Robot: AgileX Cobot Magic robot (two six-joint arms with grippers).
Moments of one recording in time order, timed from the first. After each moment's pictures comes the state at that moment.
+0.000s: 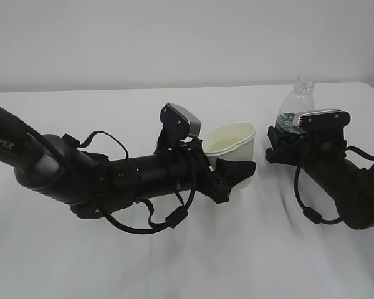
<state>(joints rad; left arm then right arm) -0.65 2.21 -1.06 0.60 -0.98 -0.50 0.14 2.27 -0.85 -0.02 -1.15 -0.02</state>
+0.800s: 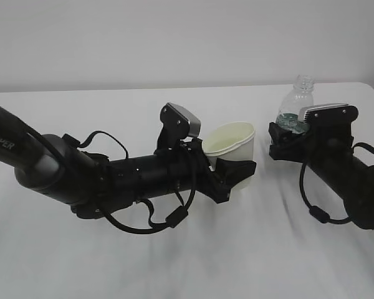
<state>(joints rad) -0.65 2.21 -1.06 0.60 -0.98 -0.50 0.14 2.20 -0.80 -0.03 -1.15 -0.02</state>
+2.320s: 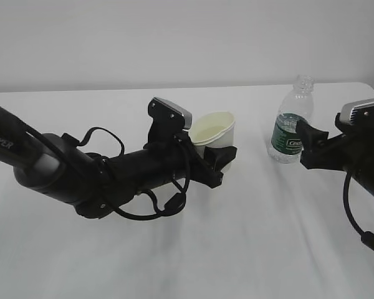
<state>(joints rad) -0.65 2.21 -1.06 0.35 -0.90 -0.32 0.14 1.85 -0.46 -0.02 -1.15 -0.07</state>
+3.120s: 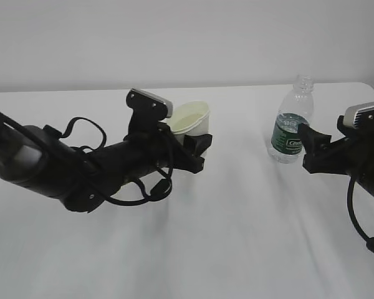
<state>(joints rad) -0.62 2.16 -1.03 0.19 -0.81 -0.21 0.14 1.82 -0.43 -0.03 -1.15 -0.07</state>
